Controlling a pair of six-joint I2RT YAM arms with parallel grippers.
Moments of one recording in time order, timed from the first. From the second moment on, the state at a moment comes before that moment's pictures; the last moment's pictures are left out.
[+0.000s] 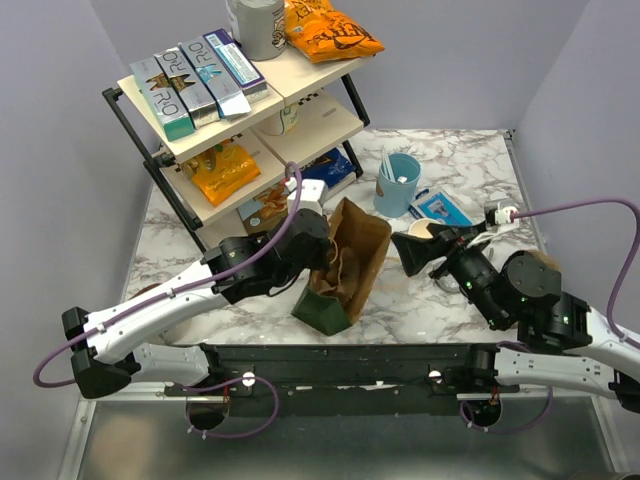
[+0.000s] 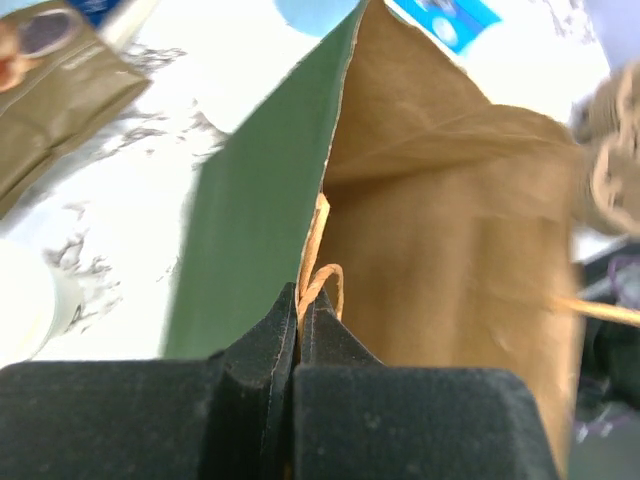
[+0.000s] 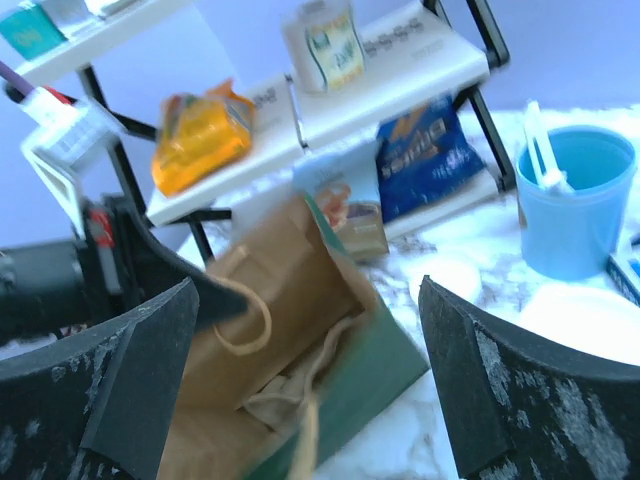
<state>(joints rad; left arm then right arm) -1.11 1.18 1.29 -0.72 -0.46 -0.66 1.26 0.65 0.96 -0.24 0.77 0.35</state>
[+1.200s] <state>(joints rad) -1.18 1.13 1.17 -0.87 -0.75 -1.40 1.26 1.35 1.53 -1.16 0.66 0.88</state>
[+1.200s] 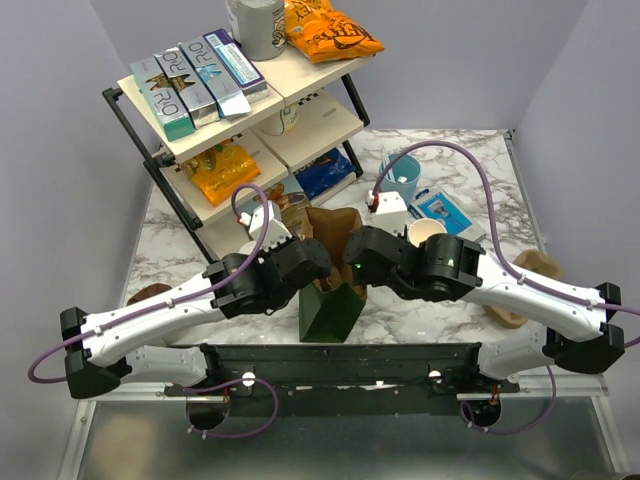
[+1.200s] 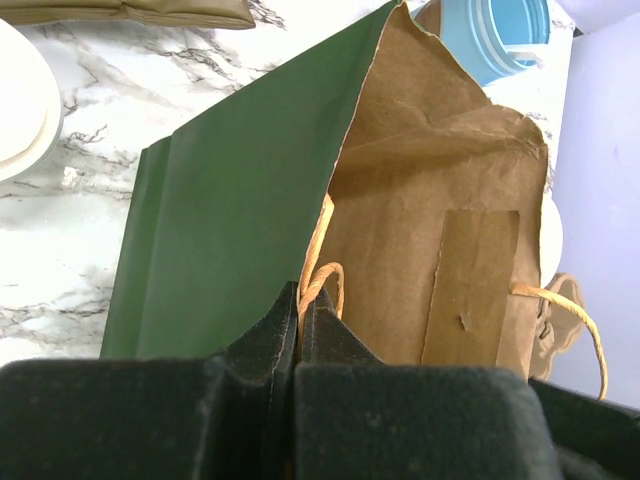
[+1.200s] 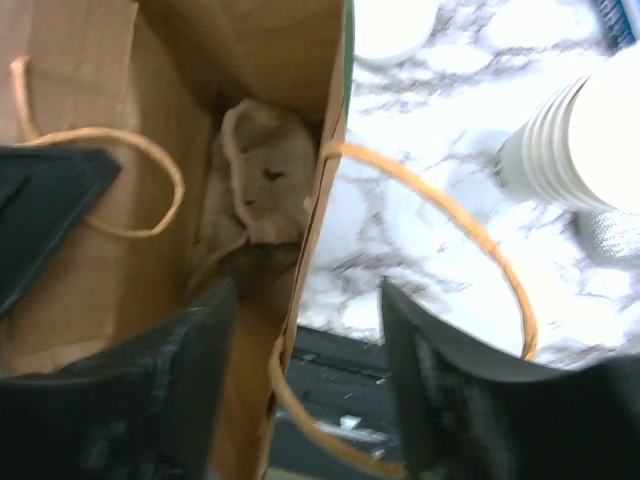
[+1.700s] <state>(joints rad) -1.19 1.02 1.09 -0.82 -0.76 -1.37 1.22 1.38 1.53 -1.13 0.69 0.80</state>
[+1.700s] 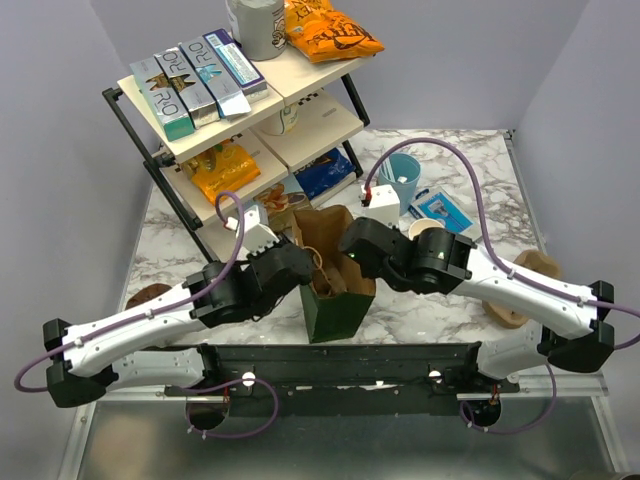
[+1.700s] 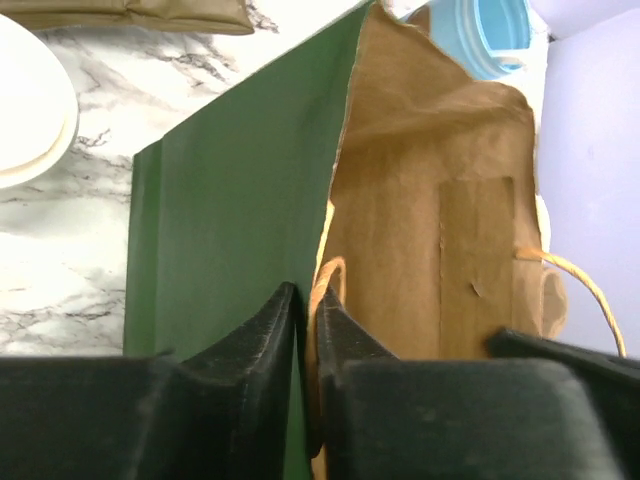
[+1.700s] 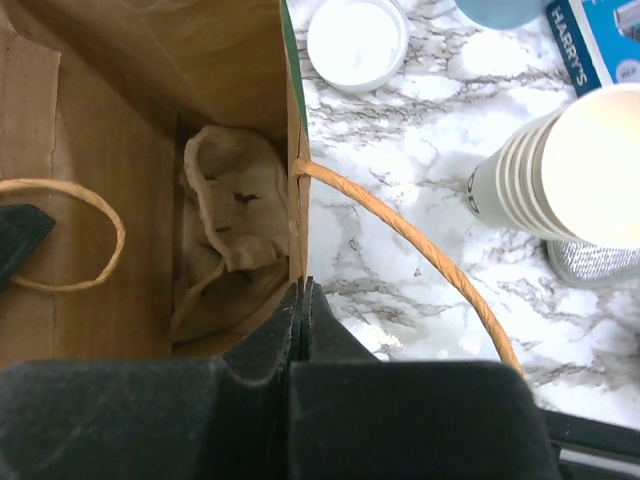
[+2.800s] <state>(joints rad) -1.19 0.54 1.05 -0.59 -0.54 -0.73 0.85 1.42 1.54 -0.99 0.00 0.36</state>
